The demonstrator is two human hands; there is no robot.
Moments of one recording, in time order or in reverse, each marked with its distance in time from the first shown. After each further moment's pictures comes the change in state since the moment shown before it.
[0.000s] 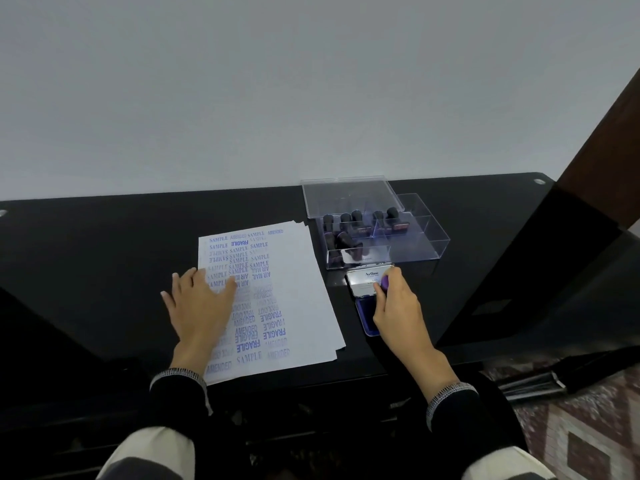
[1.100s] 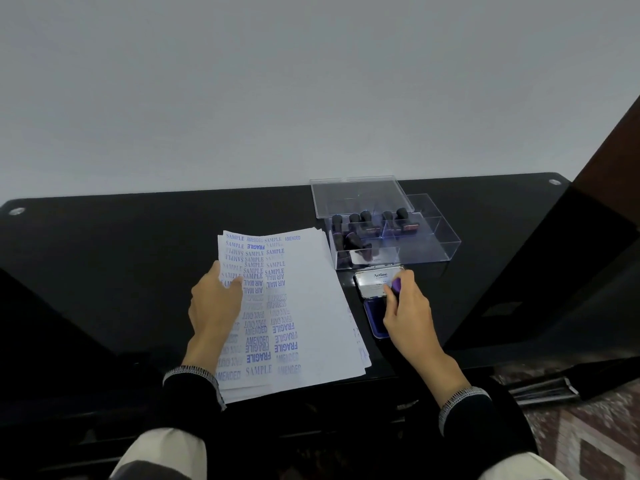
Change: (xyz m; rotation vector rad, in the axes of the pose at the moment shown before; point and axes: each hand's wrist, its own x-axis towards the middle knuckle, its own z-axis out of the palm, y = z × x) left_hand -0.005 0.019 -0.012 -0.267 -0.046 -0.014; right_hand 0.000 0.006 0.002 0.109 0.030 -0.017
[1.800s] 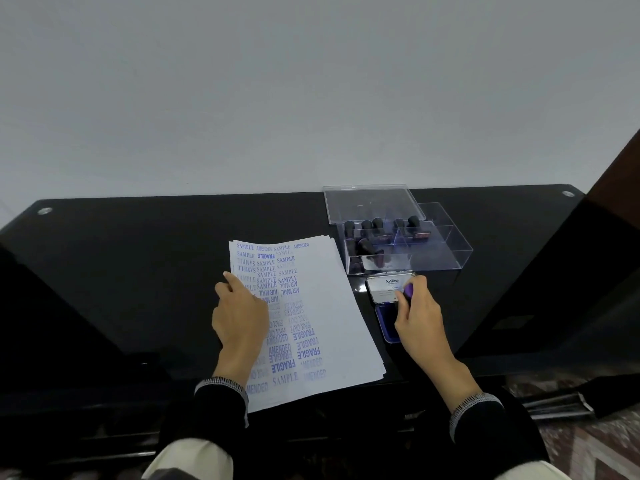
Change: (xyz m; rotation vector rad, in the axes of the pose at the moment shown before) left_hand -0.030 0.008 0.009 0.287 0.029 -0.092; right_hand 0.000 -0.004 -0.002 0.002 -0.017 0.045
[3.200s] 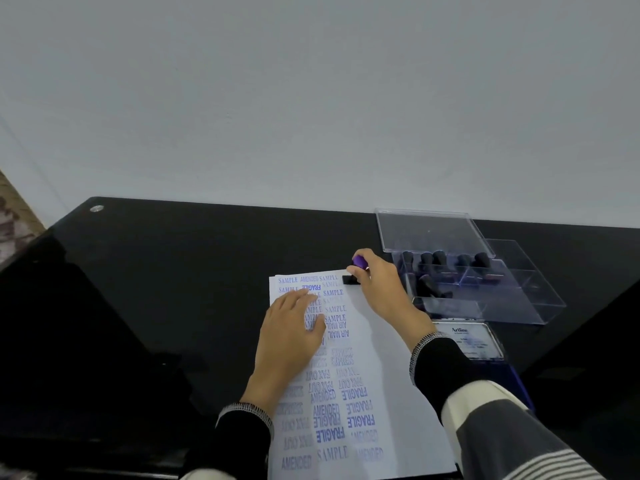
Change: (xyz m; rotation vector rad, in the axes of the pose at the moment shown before) left_hand 0.045 -0.022 0.018 -0.097 -0.045 0.453; right_hand 0.119 -0.097 0.123 0.111 -0.325 -0.152
